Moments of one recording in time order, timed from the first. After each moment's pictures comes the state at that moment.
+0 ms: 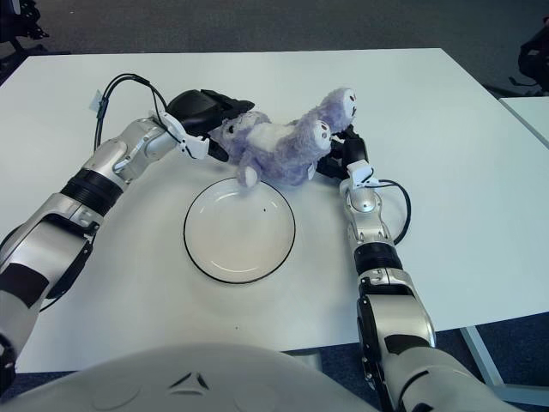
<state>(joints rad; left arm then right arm) -0.87 0.34 -0.52 0.61 0.85 -0.39 -0.07 -0.44 -0.23 -0.03 0.75 -0.02 -0.42 -0.03</state>
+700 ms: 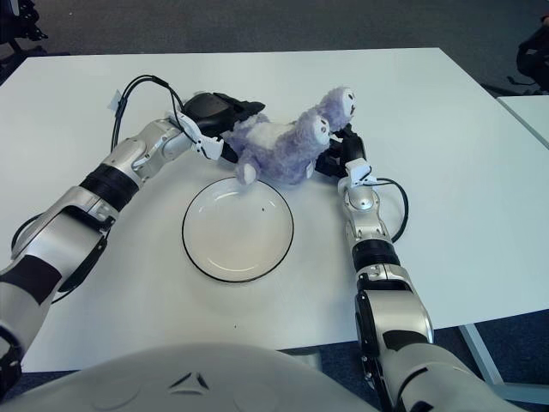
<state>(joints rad) -0.90 0.29 -0.56 0.68 0.85 -0.37 -0.04 -0.46 -0.23 -0.04 0.78 -0.02 -0.43 -0.03</state>
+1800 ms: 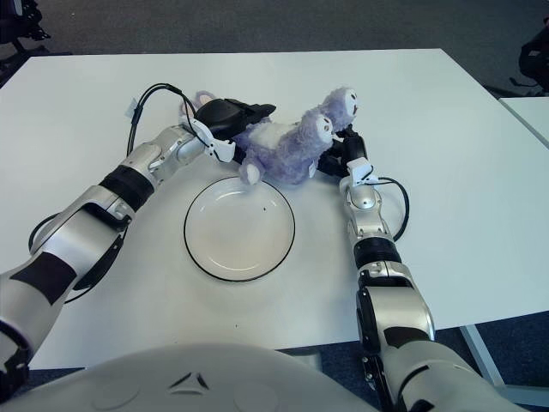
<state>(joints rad) -0.96 0.17 -0.57 0.90 0.82 -0.40 0.06 -0.48 -0.24 -0.04 0.84 -0.02 -0.46 -0.01</state>
